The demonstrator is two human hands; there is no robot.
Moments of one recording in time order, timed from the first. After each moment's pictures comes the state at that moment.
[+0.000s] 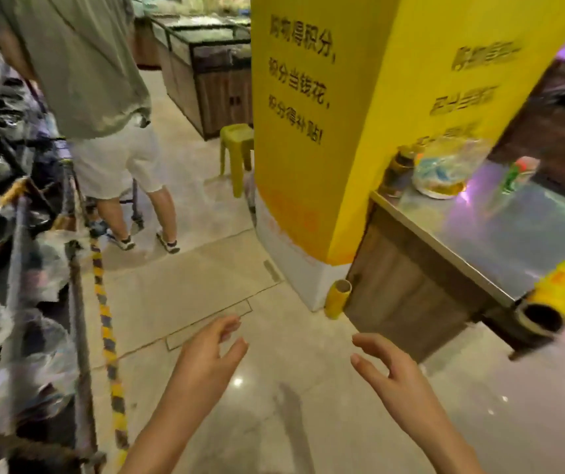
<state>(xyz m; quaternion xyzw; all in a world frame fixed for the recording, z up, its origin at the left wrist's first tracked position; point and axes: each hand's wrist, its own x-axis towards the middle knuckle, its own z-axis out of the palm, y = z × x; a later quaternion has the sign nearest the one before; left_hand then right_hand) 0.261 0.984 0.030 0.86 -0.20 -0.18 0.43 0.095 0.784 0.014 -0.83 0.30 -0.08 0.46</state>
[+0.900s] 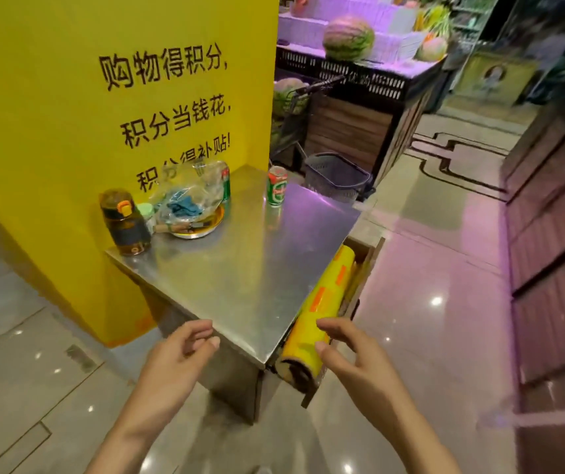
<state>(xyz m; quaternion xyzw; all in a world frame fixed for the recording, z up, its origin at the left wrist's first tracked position) 0.119 0.457 0.022 0.74 -0.33 -0.34 0.48 -0.107 0.354 0.051 -0.71 0.46 -0.24 0.48</state>
